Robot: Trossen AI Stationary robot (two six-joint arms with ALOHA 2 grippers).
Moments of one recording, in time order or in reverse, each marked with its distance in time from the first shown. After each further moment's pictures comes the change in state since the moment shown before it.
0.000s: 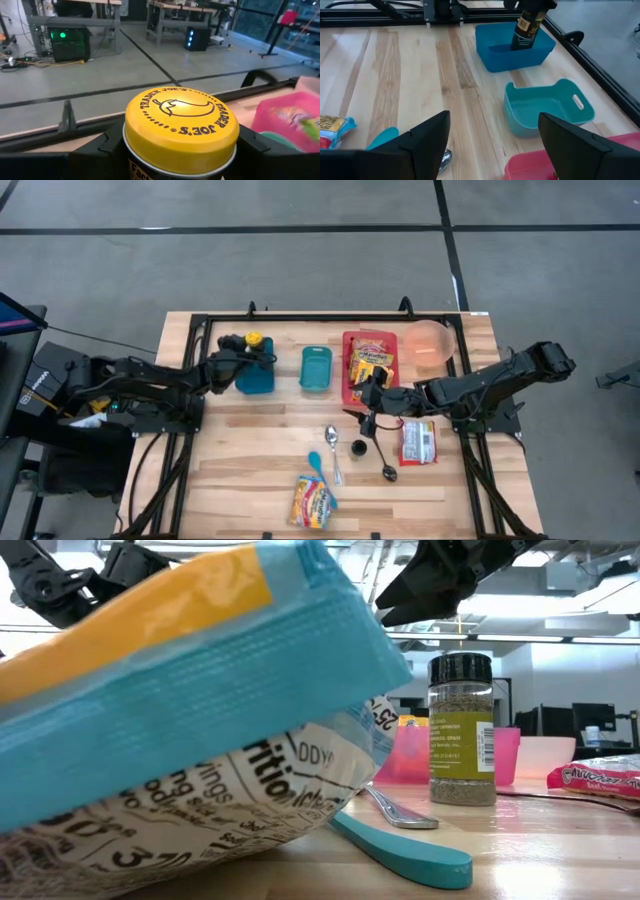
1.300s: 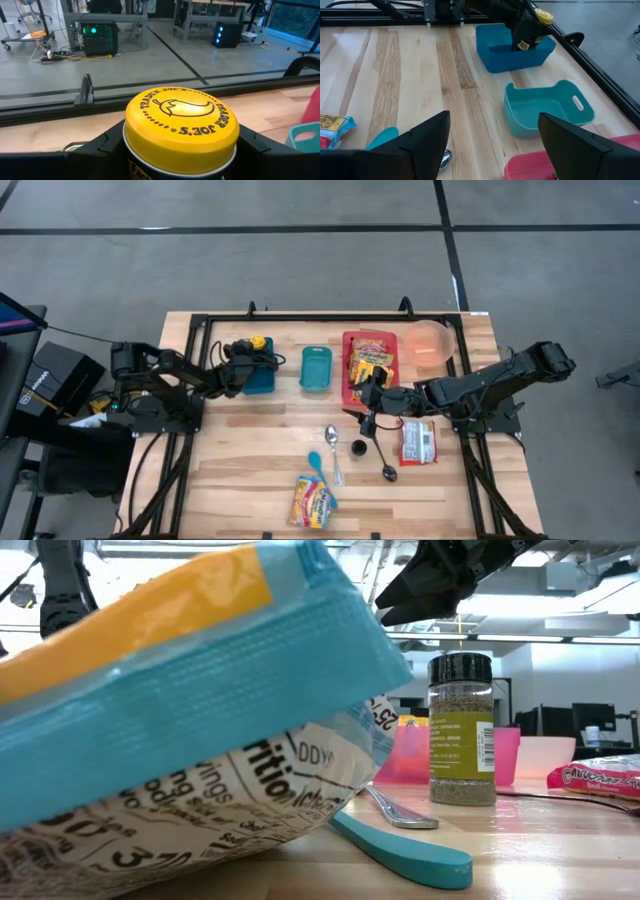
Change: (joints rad) left arm 0.005 0.407 -0.011 0.334 -0.135 -0.056; right arm 0.000 0.000 0.000 0.003 0.000 -0.010
